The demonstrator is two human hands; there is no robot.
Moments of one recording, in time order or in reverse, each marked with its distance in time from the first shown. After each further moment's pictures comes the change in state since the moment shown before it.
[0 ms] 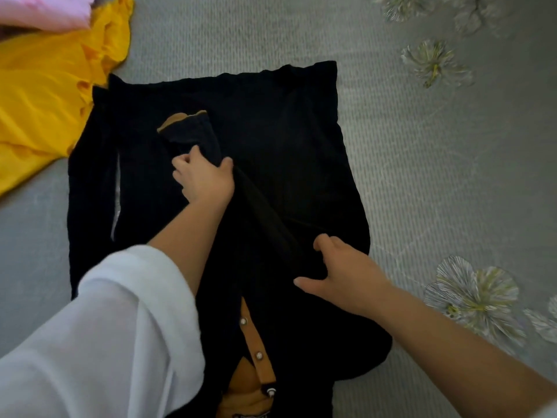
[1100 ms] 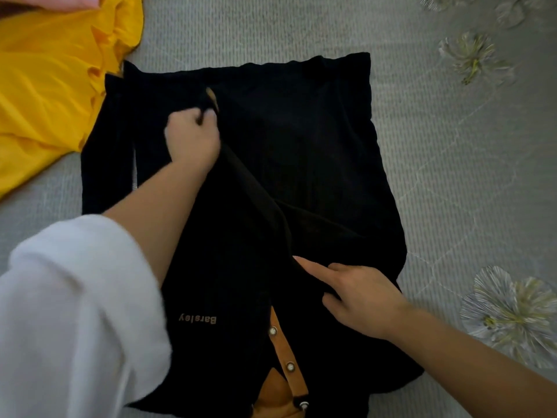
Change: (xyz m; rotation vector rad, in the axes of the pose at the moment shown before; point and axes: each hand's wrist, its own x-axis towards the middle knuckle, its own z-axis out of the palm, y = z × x) left_hand 0.067 0.006 -0.046 -0.198 0.015 0.218; right_hand 0.009 -0.016 0.022 -0.088 -0.037 -0.310
